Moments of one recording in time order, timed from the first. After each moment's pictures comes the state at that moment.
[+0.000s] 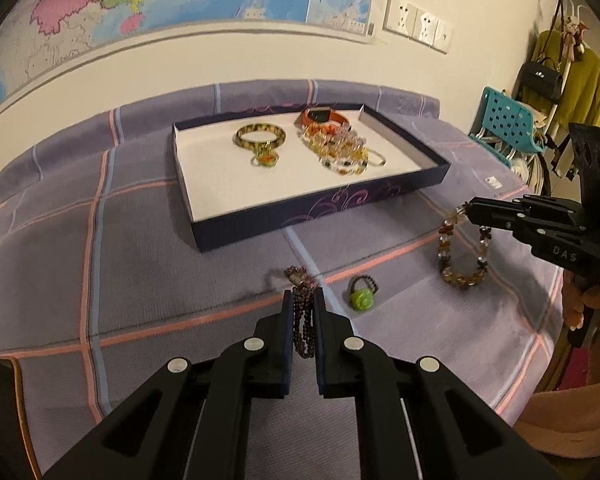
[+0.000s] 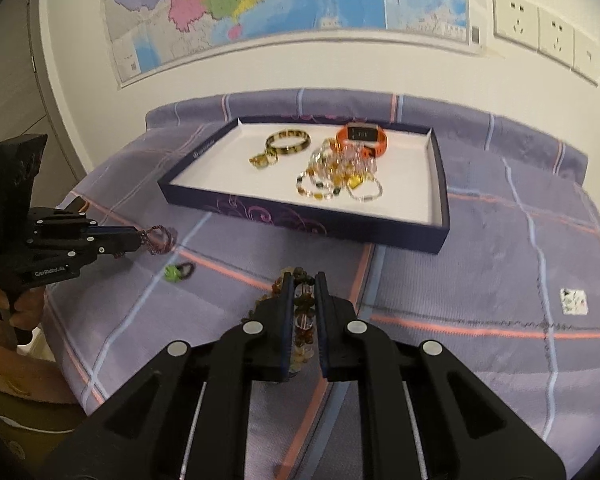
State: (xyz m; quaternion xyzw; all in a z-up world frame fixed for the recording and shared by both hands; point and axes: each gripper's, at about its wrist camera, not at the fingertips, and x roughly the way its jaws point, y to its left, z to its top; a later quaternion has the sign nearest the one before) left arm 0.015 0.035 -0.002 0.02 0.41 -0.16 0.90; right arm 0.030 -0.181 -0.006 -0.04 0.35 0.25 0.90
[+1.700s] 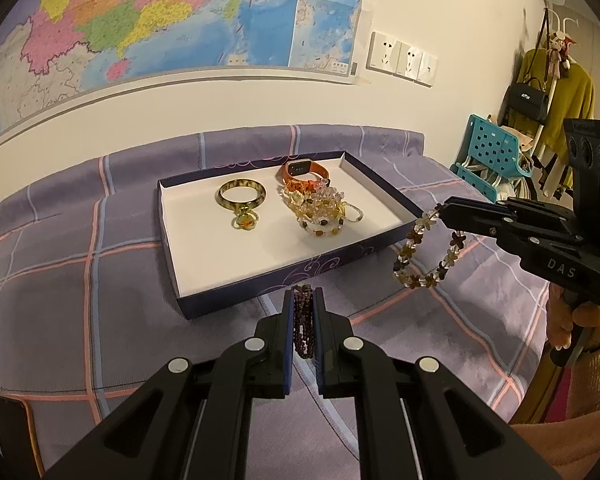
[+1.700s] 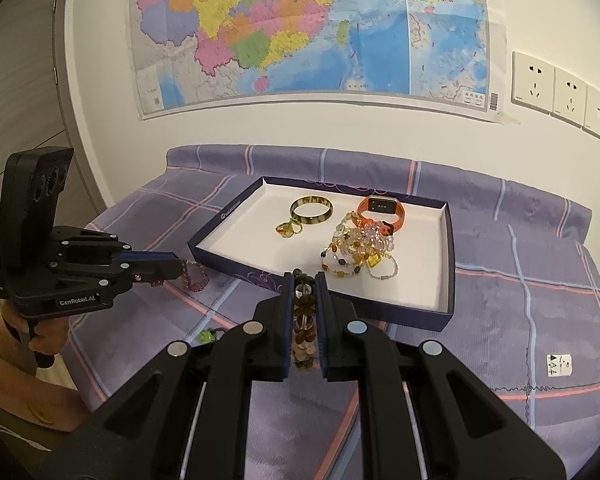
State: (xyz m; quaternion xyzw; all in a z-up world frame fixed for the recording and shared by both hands) left arm 0.023 0.018 0.034 0.01 0.36 -0.18 0.91; right arm 0.033 -0.168 0.046 -0.04 0.28 0.28 0.92
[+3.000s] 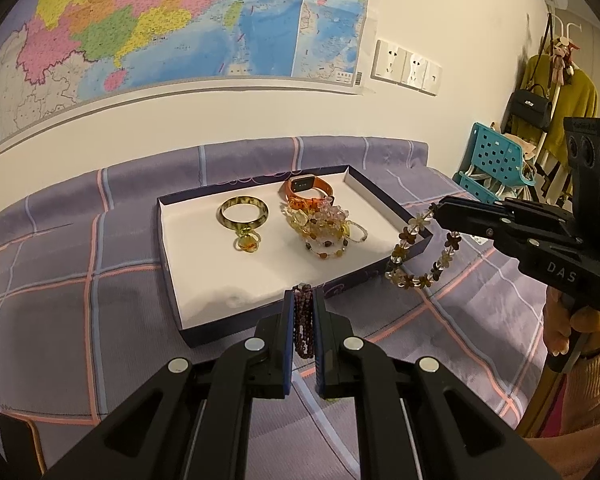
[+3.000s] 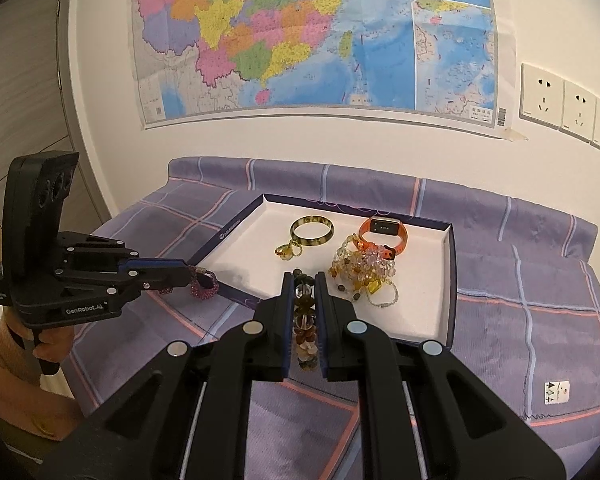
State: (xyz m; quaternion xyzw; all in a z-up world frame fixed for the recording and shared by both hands) left arm 0.040 0.016 0.043 0.01 0.35 -0.18 0.92; right arm 0.051 -0.161 0.061 -0.03 0.27 0.29 0.92
